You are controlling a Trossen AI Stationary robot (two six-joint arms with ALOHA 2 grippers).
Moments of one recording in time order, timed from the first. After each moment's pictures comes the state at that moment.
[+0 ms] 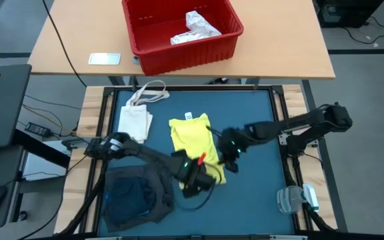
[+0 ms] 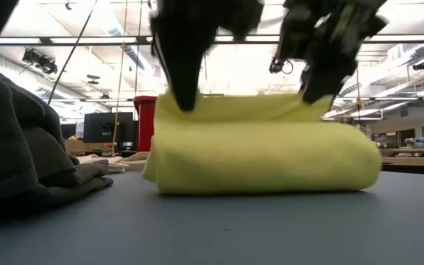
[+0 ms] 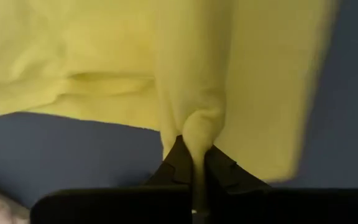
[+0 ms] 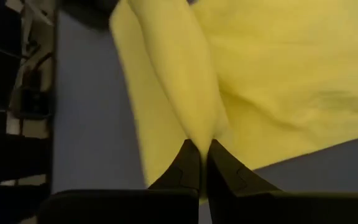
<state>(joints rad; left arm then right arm) -0.34 2.22 2.06 -1.39 -0.22 -0.66 0.06 1.41 0.85 -0.36 -0.33 0.40</state>
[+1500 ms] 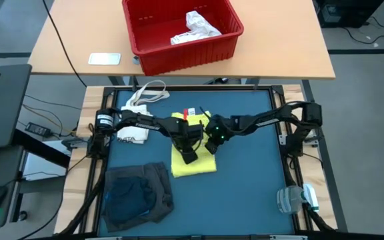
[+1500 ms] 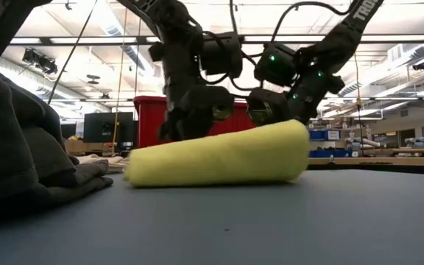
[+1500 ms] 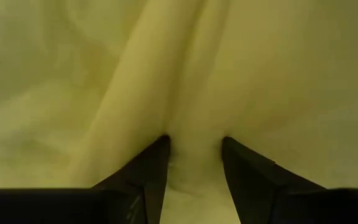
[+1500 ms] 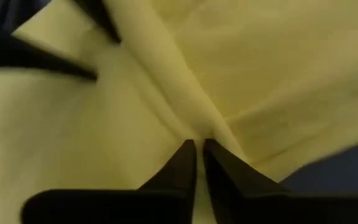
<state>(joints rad) 0.08 2.02 1.43 -0.76 0.10 -0.41 -0.19 1.74 0.82 -0.03 -0.25 0.54</state>
